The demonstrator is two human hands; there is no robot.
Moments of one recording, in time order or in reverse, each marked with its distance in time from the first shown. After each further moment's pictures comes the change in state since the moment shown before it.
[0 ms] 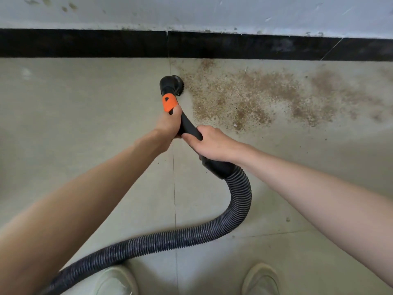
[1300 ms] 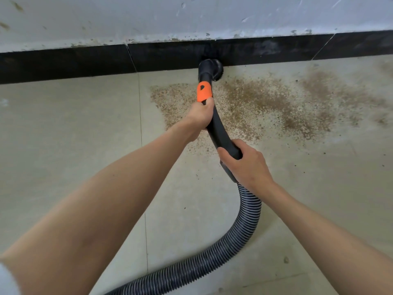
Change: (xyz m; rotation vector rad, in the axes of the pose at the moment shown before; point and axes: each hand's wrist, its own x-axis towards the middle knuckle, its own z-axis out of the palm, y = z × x) left_hand 0.084 0.048 0.145 0.137 -0.241 0.068; right_hand 0.009 0.130 -0.046 0.220 0.481 0.142
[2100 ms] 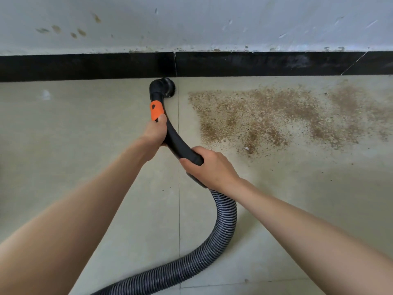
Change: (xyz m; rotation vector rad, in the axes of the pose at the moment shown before) left_hand -0.058 -0.056 -0.158 -0.096 0.355 -0.092; right_hand -0.025 -0.096 0.092 -0.143 -0.289 -0.196
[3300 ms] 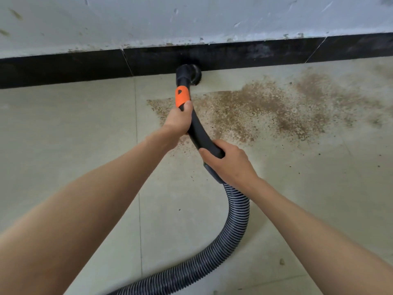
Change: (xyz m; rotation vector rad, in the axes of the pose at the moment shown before) left_hand -0.010 0.036 0.147 0.202 -0.141 0.115; right_hand -0.013 0.098 -0.077 0.175 0.195 0.109
